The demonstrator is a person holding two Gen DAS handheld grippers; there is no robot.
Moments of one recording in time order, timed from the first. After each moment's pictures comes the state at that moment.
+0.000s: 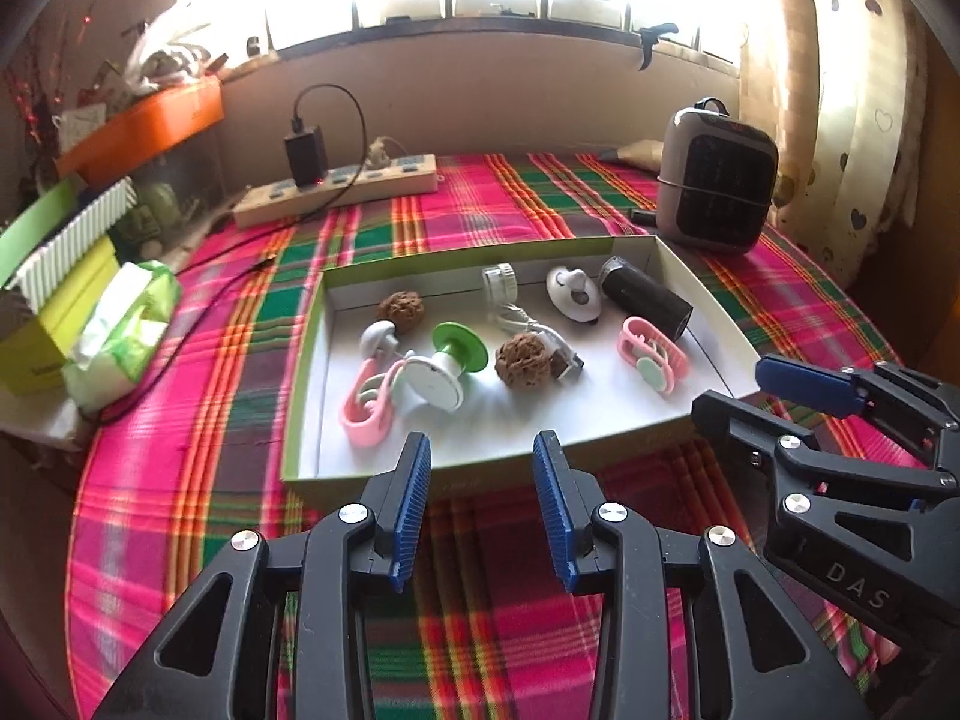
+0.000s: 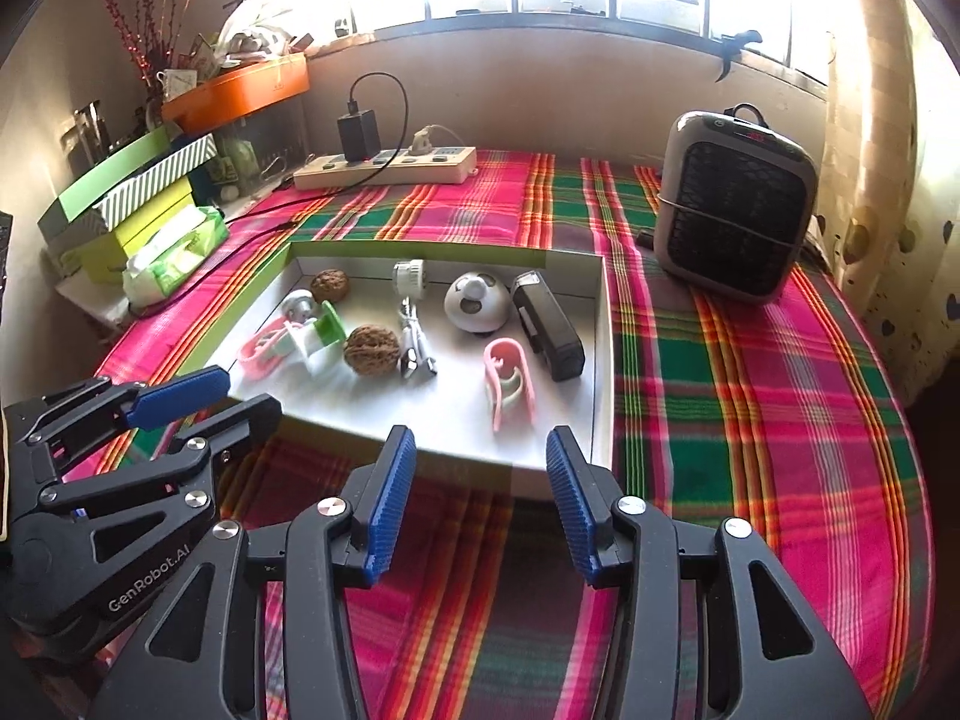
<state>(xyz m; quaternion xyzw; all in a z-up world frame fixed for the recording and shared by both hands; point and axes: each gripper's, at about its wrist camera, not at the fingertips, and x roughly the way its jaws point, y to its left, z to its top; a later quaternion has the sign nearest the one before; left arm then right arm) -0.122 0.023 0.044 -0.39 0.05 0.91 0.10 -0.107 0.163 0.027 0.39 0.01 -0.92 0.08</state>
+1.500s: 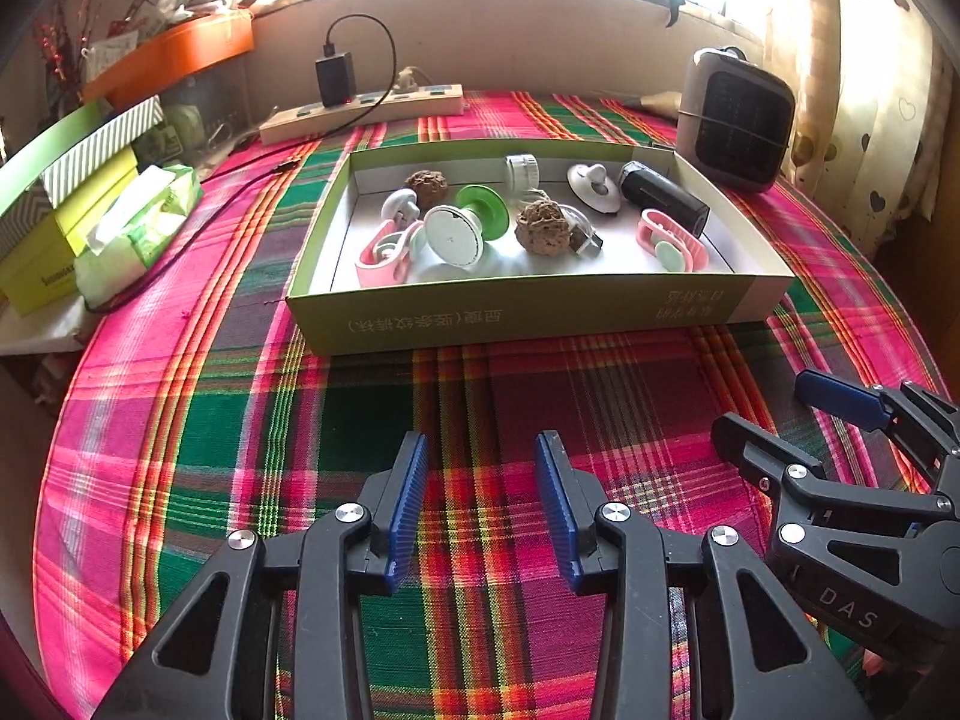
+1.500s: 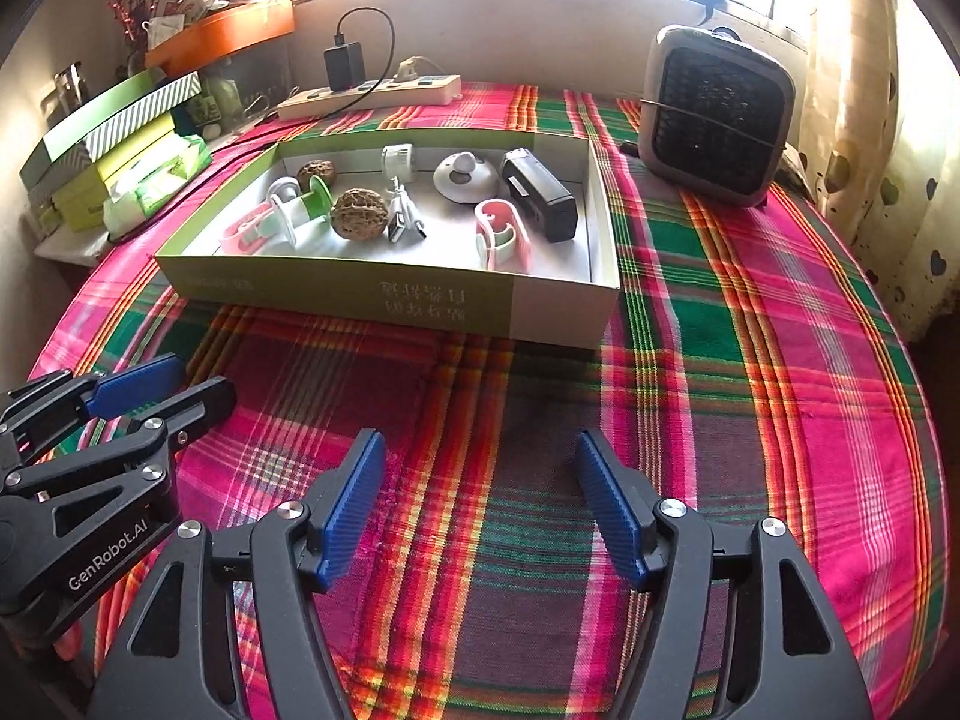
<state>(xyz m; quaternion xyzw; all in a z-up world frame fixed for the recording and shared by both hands) -0.090 0.013 0.006 -0.44 0.03 0.90 0.08 -0.073 0.161 -0.013 0.44 0.02 -0.90 0.05</state>
